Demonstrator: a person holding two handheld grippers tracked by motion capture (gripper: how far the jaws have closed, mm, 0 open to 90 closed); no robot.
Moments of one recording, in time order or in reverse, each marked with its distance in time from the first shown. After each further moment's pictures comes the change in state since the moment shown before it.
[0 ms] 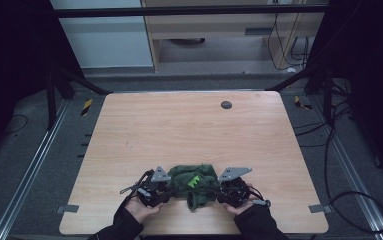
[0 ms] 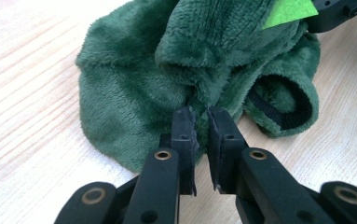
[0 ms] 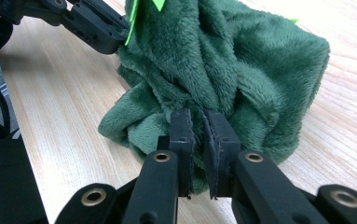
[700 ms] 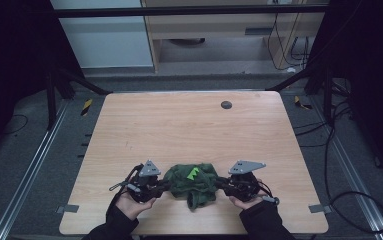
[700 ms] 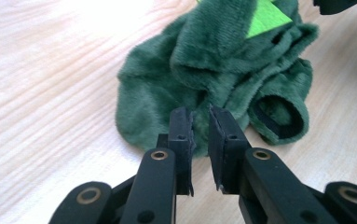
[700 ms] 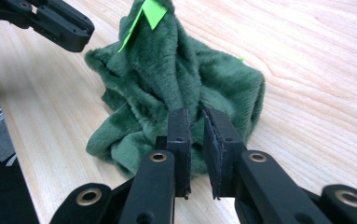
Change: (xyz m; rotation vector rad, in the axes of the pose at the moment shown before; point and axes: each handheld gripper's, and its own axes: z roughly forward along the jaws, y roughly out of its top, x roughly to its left) left arm 0.012 0.007 -0.029 -0.061 0.031 -0.035; right arm -0.013 0.007 -0.026 -0.088 -0.052 0.047
